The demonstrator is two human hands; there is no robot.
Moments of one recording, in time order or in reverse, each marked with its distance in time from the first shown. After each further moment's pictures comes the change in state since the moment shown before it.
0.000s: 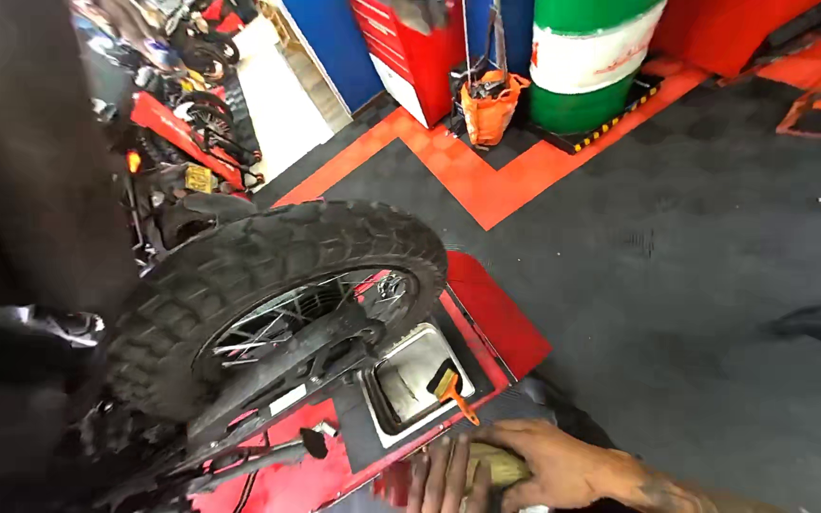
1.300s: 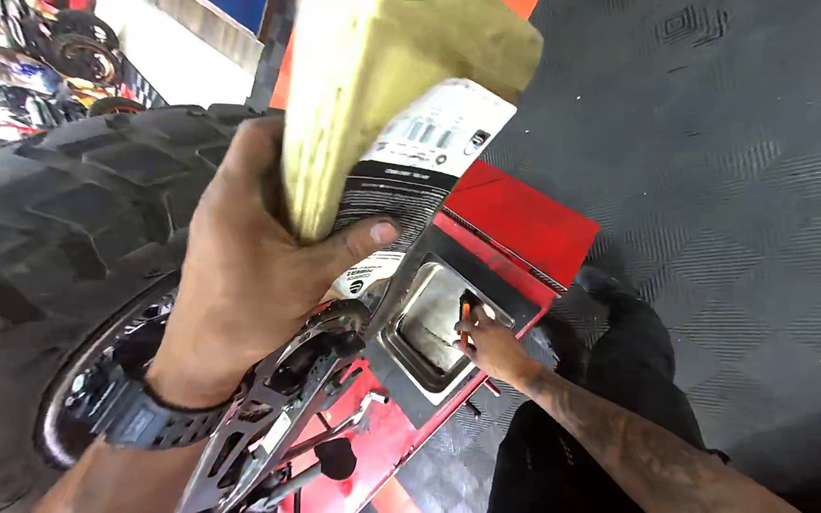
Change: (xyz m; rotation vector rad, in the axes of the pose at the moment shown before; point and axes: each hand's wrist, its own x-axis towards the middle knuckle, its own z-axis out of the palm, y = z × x) left_hand 0.283 -0.121 -0.063 -0.260 -0.170 0.083; right_hand 0.222 0.158 0.149 0.074 0.630 0.463
